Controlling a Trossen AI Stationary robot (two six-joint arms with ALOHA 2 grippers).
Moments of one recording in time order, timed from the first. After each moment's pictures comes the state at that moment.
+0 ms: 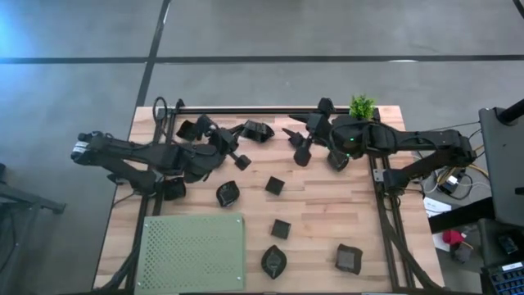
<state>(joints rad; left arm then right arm) -0.19 1.29 1.27 -0.32 -1.06 -0.04 0.01 1.27 1.29 -0.25 0.50 -0.05</state>
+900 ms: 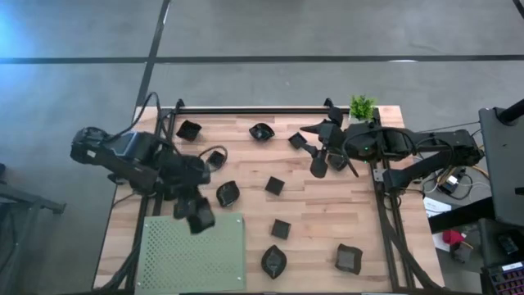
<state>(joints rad) -0.31 1.29 1.61 -1.40 0.16 -0.57 0.10 1.18 1.29 -0.46 0.49 0.02</state>
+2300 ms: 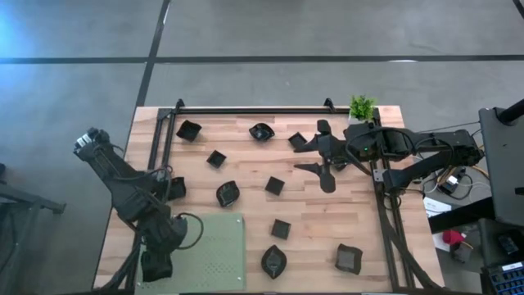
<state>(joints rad) -0.80 1.29 1.26 -1.25 0.37 -1.02 0.10 1.19 1.29 -0.47 0.12 0.03</state>
